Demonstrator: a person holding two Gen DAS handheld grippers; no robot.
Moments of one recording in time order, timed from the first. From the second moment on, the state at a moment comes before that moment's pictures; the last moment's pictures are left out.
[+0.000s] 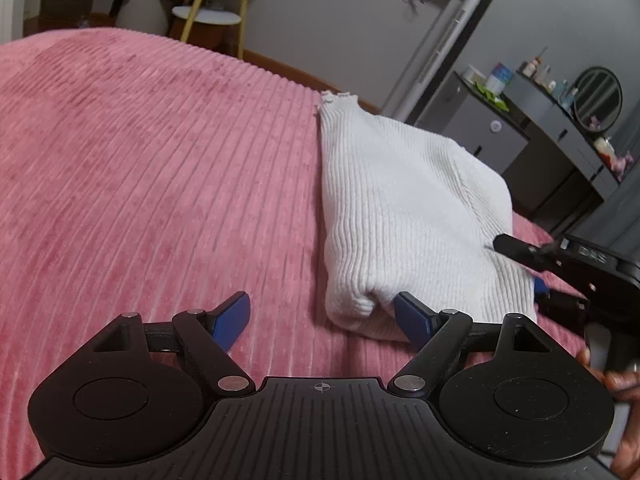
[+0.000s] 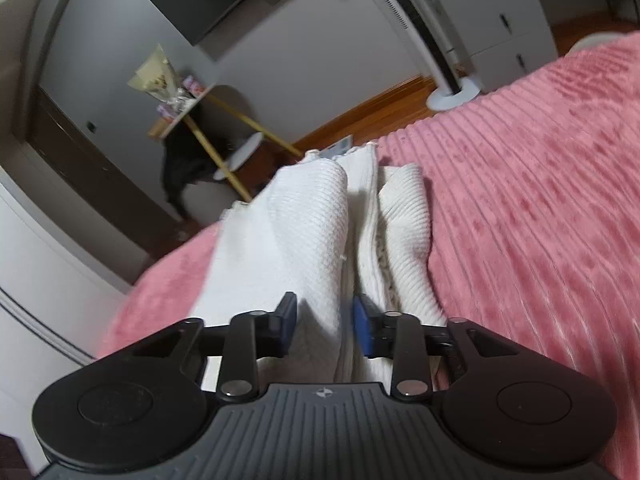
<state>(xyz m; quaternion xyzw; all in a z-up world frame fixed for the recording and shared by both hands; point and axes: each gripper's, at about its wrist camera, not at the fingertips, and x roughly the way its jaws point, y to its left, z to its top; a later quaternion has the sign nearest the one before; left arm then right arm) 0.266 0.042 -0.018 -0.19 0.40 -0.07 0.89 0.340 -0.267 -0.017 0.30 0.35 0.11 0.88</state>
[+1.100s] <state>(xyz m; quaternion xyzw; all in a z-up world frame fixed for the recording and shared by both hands) 0.270 0.024 -0.037 -0.15 0.41 -0.04 0.90 0.344 -0.246 -0.005 0.12 0.34 0.04 0.93</state>
